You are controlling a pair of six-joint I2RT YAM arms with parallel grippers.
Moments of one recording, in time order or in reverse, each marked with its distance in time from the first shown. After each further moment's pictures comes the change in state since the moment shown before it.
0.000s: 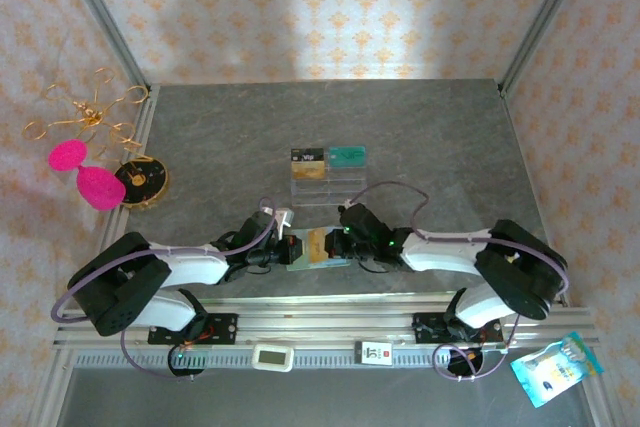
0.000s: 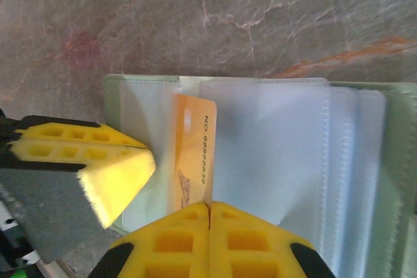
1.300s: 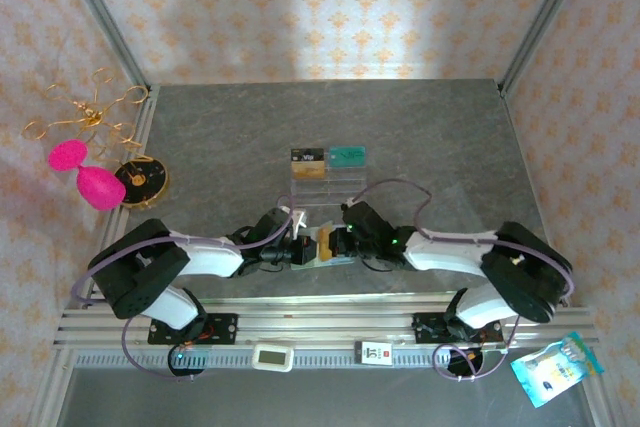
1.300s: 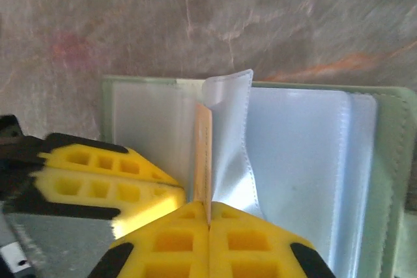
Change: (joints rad) left arm -0.061 0.124 0.105 0.002 0.053 0.000; right arm -0.020 -0.044 0.001 -0.048 0.032 -0.057
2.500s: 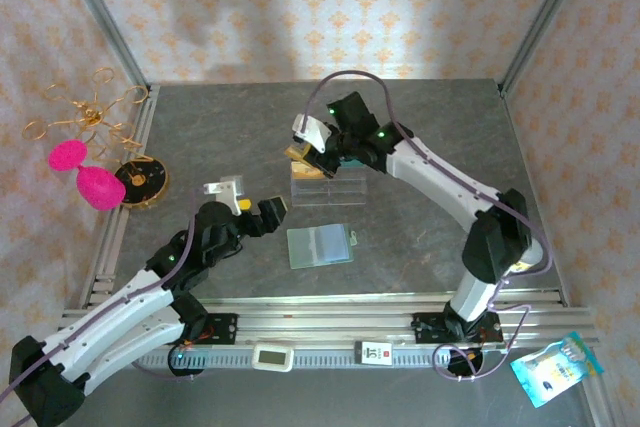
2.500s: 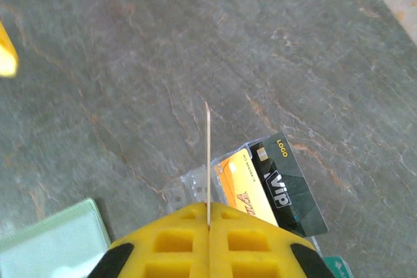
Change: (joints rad) left arm 0.119 -0.820 0.068 -0.533 -0.476 0.041; right arm -0.234 0.356 1.036 -0.694 -0.265 -1.364
